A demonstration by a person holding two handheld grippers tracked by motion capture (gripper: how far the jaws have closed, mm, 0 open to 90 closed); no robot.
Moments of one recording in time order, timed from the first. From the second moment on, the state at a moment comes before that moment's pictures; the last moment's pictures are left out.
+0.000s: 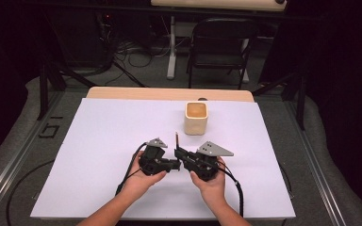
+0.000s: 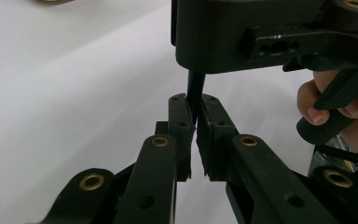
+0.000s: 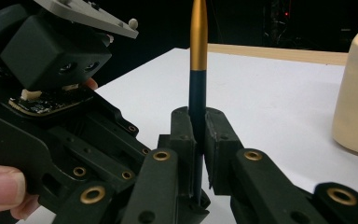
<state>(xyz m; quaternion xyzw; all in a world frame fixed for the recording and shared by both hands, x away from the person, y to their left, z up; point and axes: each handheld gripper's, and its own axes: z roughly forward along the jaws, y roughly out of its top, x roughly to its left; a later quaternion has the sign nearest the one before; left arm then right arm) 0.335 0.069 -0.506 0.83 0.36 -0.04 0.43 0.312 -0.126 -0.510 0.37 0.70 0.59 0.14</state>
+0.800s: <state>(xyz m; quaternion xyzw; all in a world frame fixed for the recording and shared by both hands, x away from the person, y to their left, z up) 0.332 0.070 -0.507 0.85 0.34 0.01 0.39 0.315 -0.132 -0.506 0.38 0.70 0.59 0.13</state>
